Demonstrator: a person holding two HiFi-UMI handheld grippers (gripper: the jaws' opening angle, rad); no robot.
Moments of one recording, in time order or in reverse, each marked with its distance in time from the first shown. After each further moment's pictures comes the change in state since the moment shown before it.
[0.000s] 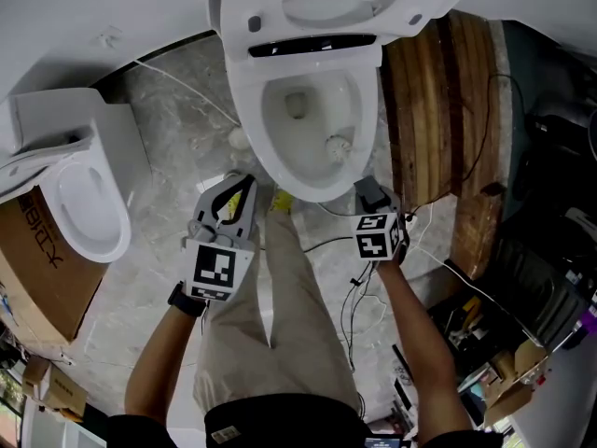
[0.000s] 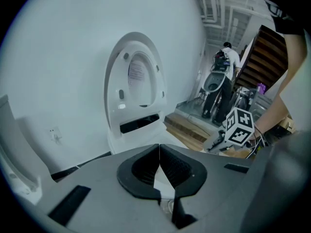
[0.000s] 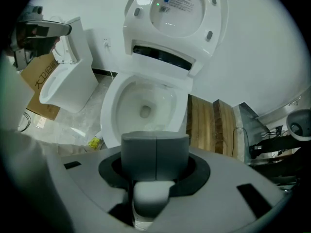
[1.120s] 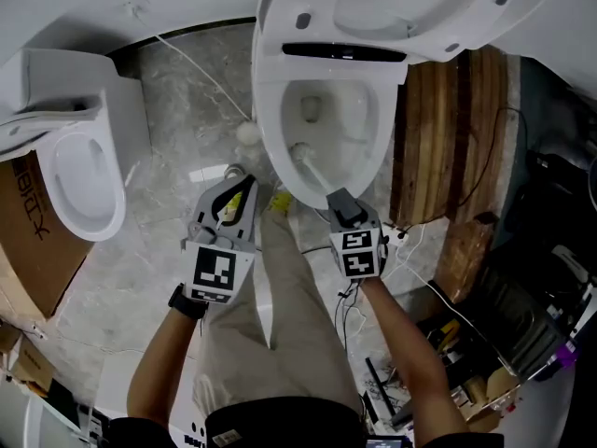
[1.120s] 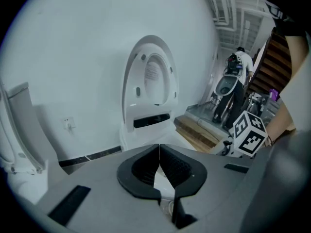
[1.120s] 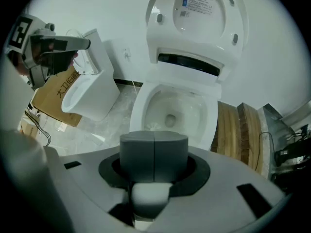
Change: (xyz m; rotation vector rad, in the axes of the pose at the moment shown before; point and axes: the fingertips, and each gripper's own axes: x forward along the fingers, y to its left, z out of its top) left arm -0.016 0.021 -0.023 -0.100 -0.020 0.112; right arm 0.003 0.084 0.032 -0.011 -0.088 0.231
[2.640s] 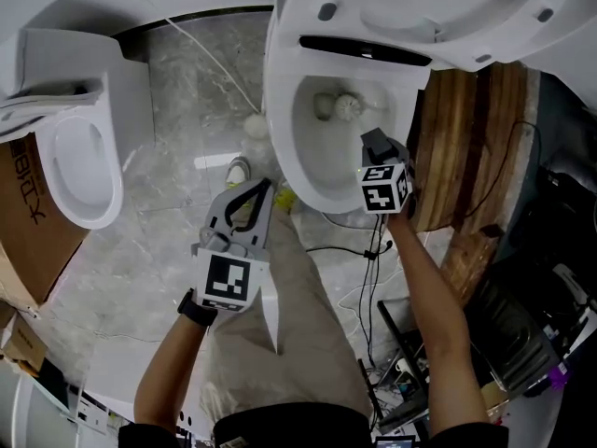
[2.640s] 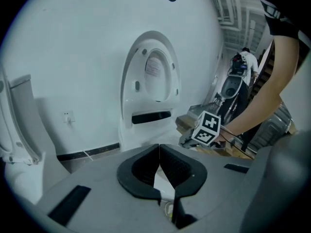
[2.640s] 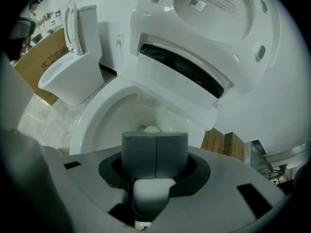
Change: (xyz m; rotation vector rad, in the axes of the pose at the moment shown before) left arm 0.019 -0.010 -0.014 -0.043 0.002 0.031; right arm 0.089 -0.115 0.089 -0.270 -0.021 -0.195
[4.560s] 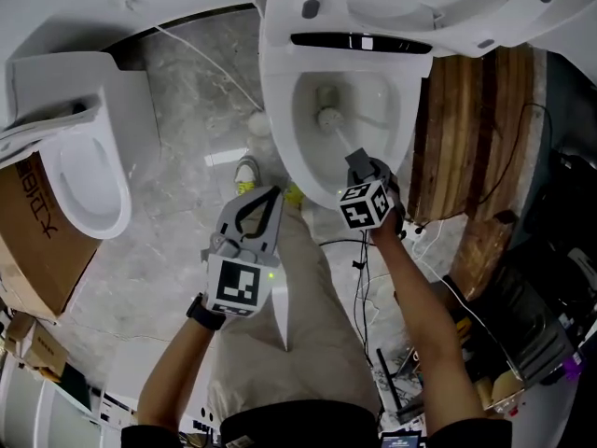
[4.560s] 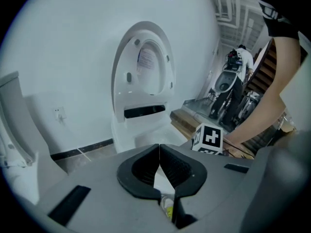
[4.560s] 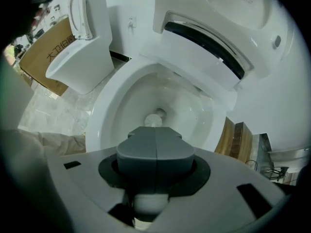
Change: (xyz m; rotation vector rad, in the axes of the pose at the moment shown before) left arm 0.016 -0.015 -0.009 0.021 0.073 -0.077; right arm 0.011 0.070 -0.052 -0.032 0.143 0.096
